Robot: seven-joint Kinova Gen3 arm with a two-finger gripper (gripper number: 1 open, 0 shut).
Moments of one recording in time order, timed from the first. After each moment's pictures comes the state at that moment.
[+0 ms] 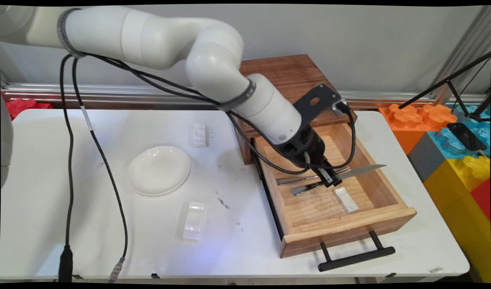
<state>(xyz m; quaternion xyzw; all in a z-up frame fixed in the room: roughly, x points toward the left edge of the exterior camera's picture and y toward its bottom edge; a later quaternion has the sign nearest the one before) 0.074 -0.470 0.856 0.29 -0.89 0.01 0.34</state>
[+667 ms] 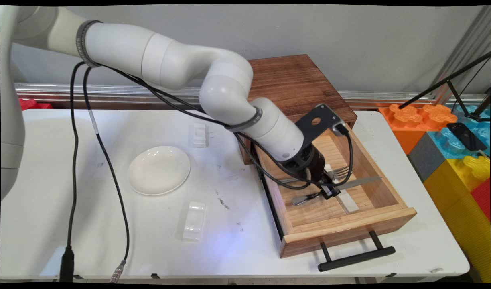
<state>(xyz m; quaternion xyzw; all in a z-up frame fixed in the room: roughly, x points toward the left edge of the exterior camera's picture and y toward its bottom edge) 0.063 -0.473 0.812 0.29 -0.90 0.01 0.34</state>
